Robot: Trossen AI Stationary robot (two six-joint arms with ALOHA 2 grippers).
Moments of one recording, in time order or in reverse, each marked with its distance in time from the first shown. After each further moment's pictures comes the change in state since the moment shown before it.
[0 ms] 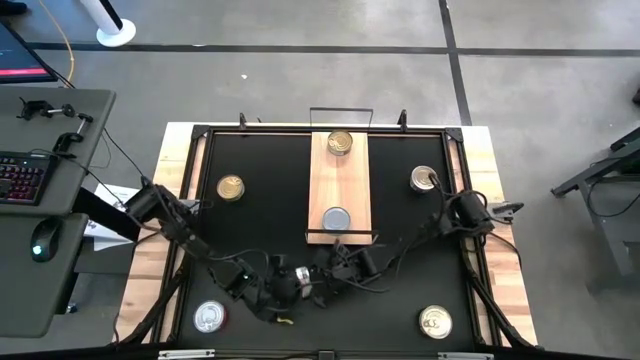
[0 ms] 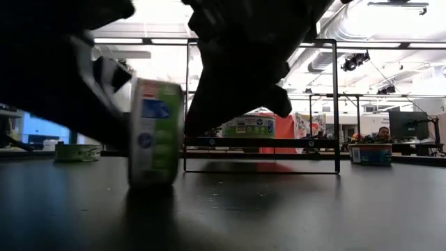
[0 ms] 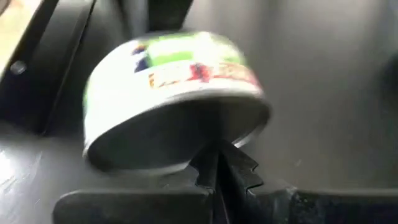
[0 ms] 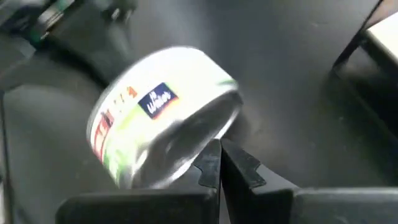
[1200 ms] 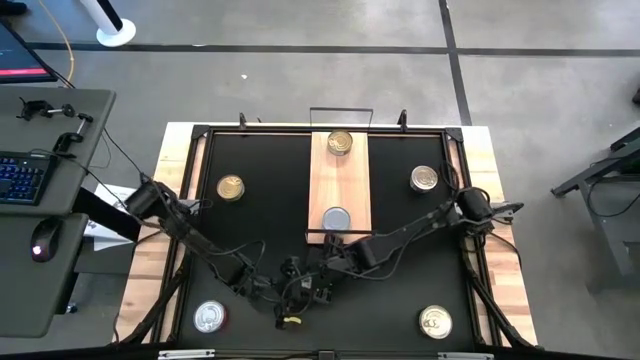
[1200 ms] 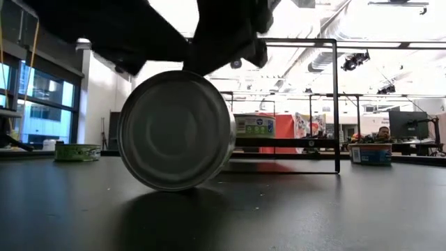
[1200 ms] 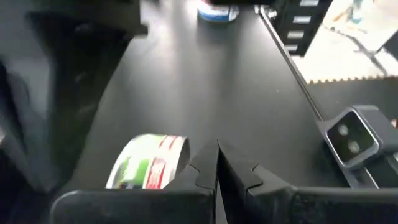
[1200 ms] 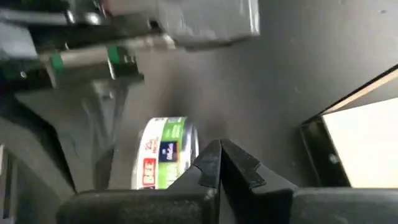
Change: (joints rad) left arm 0.031 -0.039 0.002 0.281 0.058 0.157; right arm -0.022 -0.042 0.183 -0.251 -0.038 -0.310
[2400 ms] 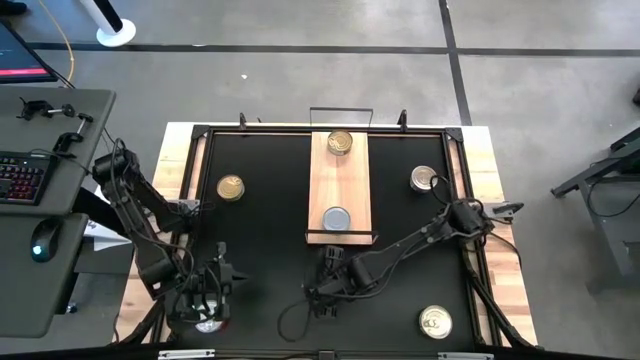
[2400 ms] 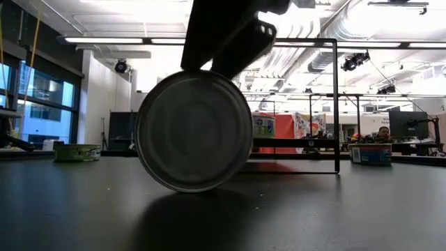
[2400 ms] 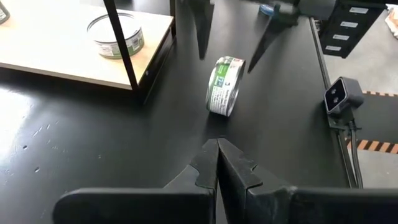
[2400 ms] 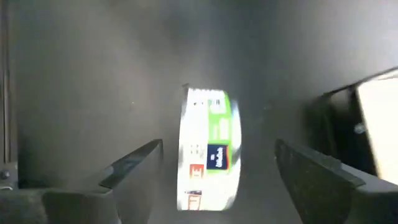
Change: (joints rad) left arm -0.395 -0.438 -0.001 -0.929 -0.439 -0.693; right arm 0.068 0.137 0.231 -0.287 -0.008 0.001
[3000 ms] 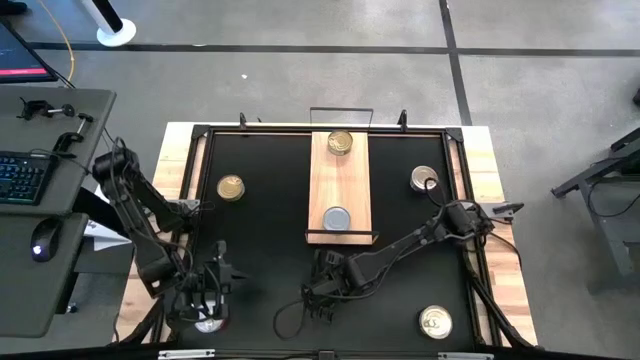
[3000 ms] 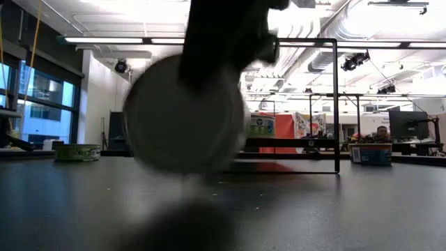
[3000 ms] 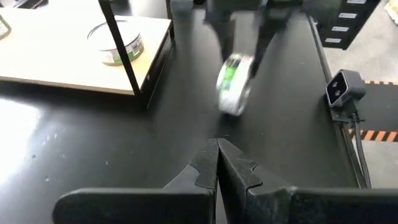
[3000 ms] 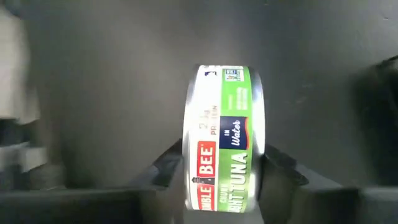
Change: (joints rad) left arm 0.000 -0.019 0.000 -0.010 0.004 0.072; right arm -0.001 0.027 0.048 -0.005 -0.133 0.117
